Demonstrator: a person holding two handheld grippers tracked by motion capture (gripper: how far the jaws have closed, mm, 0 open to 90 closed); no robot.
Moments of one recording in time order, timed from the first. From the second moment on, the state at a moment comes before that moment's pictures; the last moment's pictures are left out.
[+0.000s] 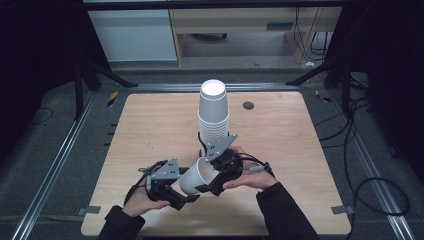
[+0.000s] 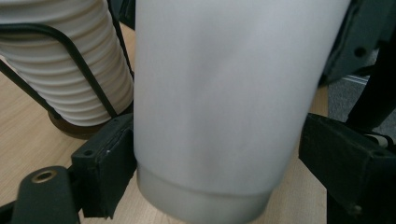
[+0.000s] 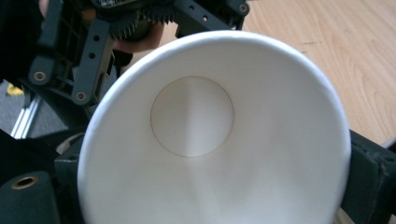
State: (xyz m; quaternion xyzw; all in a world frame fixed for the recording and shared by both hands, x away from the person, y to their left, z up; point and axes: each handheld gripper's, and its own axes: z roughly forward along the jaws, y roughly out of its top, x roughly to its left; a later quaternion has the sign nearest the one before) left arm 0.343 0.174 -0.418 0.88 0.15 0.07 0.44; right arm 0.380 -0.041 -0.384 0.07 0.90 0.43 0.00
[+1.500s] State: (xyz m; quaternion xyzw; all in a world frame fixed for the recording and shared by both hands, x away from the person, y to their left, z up) left arm 0.349 0.183 -0.418 0.85 0.20 0.08 0.49; right arm 0.373 -0.097 -0.394 0.16 0.82 0.54 0.03
